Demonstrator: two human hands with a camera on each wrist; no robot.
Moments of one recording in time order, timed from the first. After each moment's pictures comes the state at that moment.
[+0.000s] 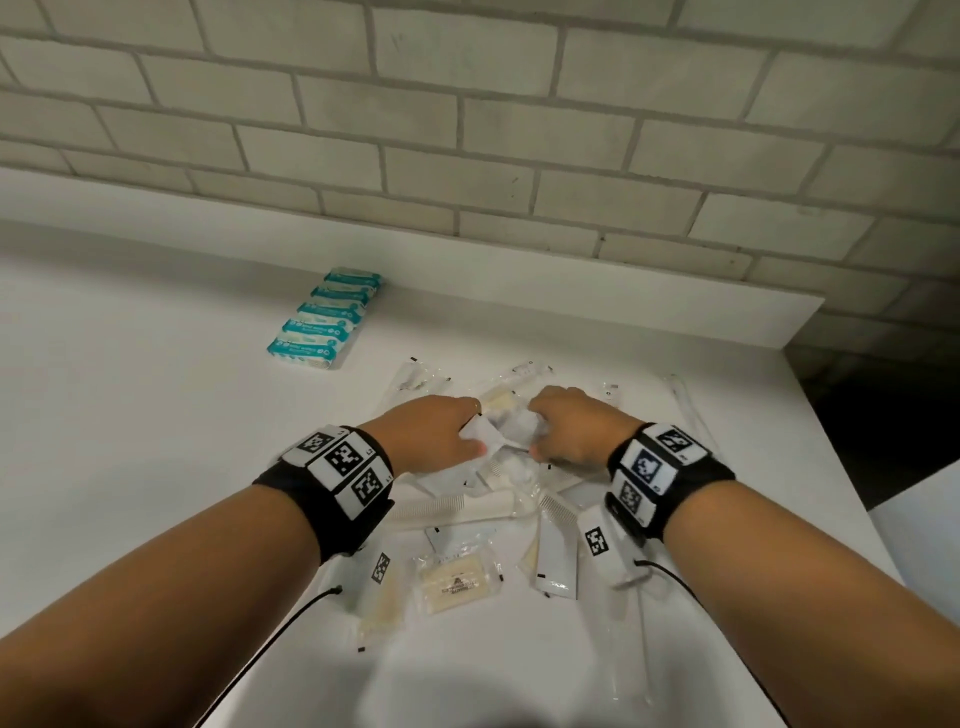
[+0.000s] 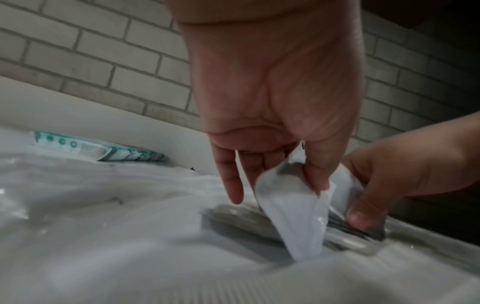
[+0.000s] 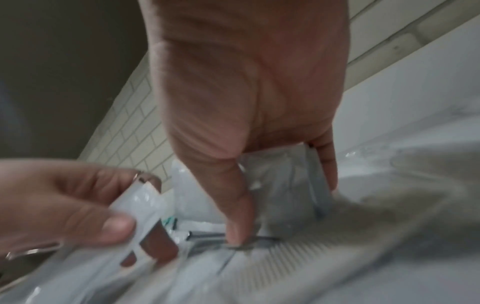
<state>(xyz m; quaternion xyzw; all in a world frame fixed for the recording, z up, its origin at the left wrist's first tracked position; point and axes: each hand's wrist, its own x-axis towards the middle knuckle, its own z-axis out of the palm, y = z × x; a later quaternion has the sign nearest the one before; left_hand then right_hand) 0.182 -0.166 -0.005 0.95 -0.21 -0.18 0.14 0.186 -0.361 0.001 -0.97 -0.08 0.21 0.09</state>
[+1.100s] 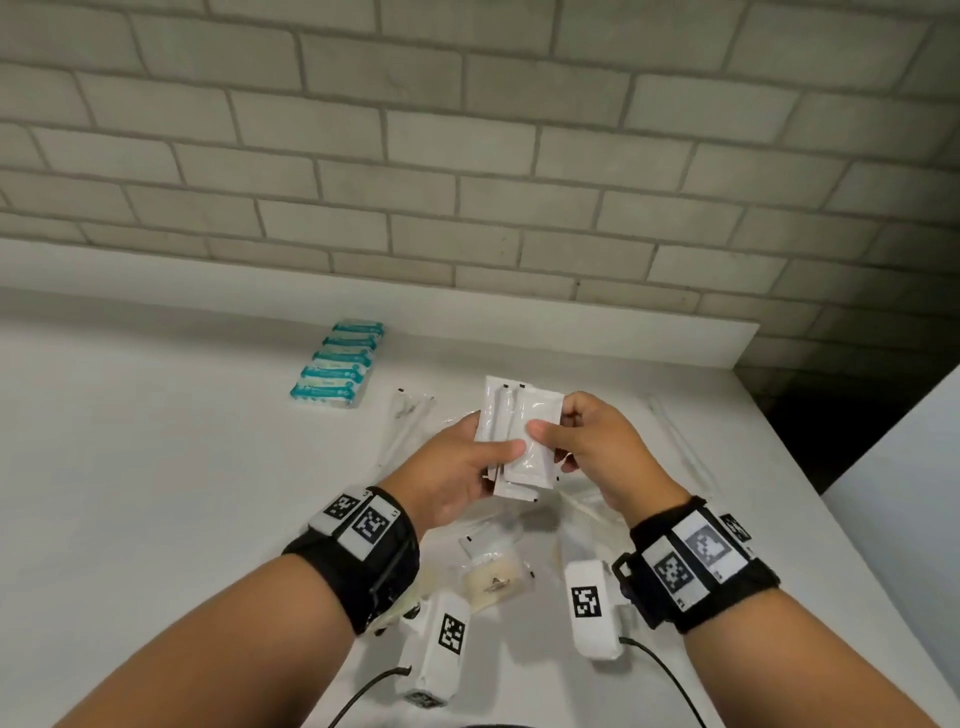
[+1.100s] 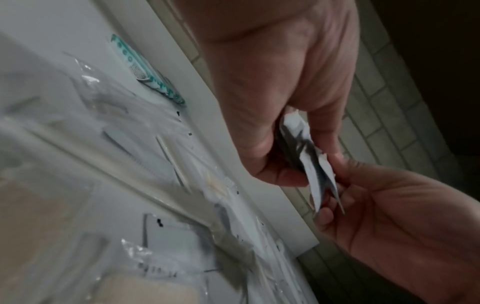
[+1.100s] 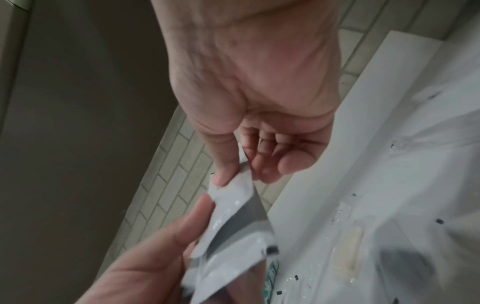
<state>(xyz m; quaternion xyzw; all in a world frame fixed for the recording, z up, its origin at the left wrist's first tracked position) 0.121 -0.151 0.020 0.55 -0.08 -0.30 0.77 0.103 -0.325 0.039 -0.79 0.05 -0.01 0.61</state>
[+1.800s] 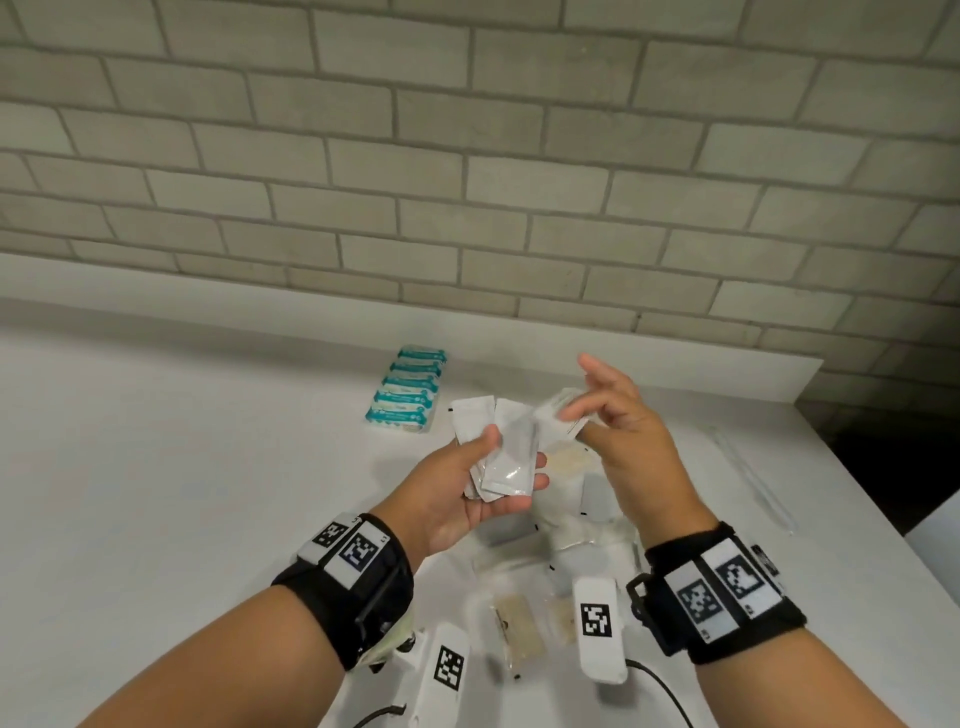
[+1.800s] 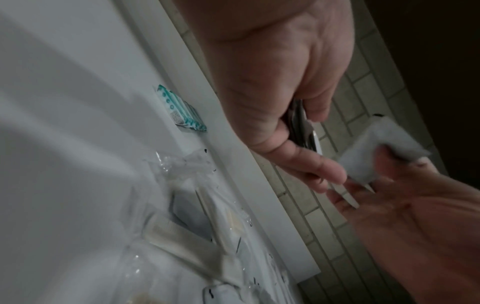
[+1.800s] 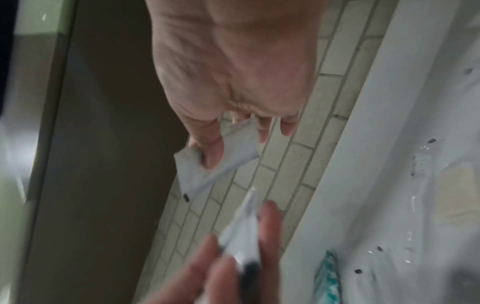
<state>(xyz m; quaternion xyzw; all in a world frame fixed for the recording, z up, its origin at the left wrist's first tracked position) 0.120 -0.059 0.036 0.45 -0.01 -0.29 0.84 0.107 -0.243 0.061 -0.74 -0.08 -0.16 0.65</state>
